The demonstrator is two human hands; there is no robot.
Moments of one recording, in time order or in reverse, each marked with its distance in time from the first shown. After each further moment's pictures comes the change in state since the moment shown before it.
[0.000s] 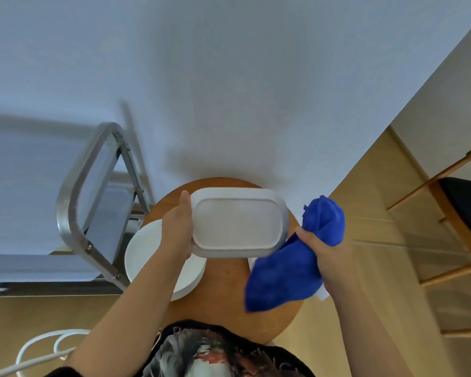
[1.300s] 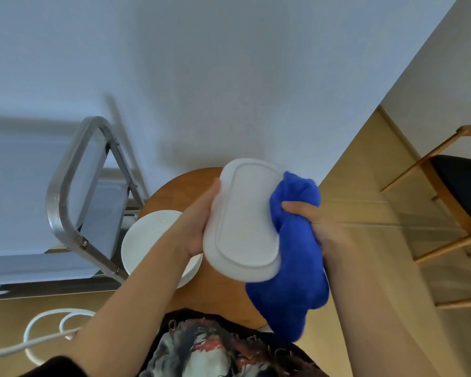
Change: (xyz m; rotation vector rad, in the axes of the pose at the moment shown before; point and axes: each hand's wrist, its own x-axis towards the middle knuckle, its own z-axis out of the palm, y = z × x) left_hand -0.045 0.017 0.004 -0.227 -0.833 -0.256; right_hand 0.011 -0.020 0.002 0.347 -0.464 0.172
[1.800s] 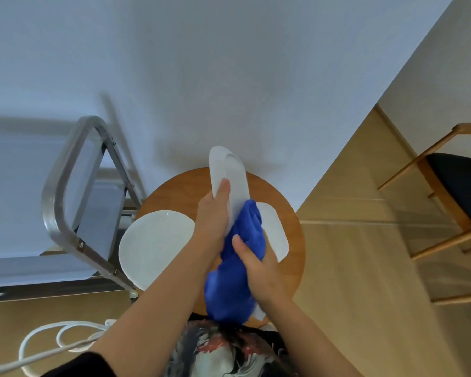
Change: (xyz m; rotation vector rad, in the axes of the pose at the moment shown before) left_hand 0.028 -0.018 0.030 0.235 0.503 0.300; right_hand -0.026 0.081 0.068 -0.316 0.103 -0.177
